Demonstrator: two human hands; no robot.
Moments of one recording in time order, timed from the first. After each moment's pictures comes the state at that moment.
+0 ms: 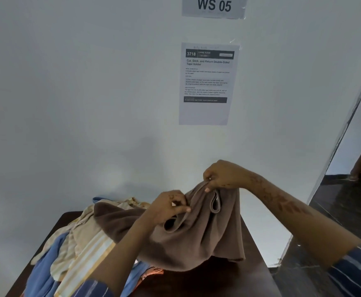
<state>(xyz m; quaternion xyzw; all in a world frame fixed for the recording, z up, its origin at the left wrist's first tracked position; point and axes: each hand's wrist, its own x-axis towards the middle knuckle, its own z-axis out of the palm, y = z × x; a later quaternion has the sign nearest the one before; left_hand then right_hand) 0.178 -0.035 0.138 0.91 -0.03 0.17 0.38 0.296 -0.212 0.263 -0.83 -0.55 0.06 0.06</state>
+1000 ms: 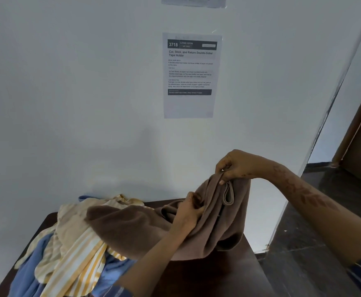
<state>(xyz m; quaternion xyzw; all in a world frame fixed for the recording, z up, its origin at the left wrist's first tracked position) 0.216 -0.135 0.108 0.83 0.15 0.12 0.52 0.314 -0.281 0.276 -0.83 -0.51 0.12 0.17</state>
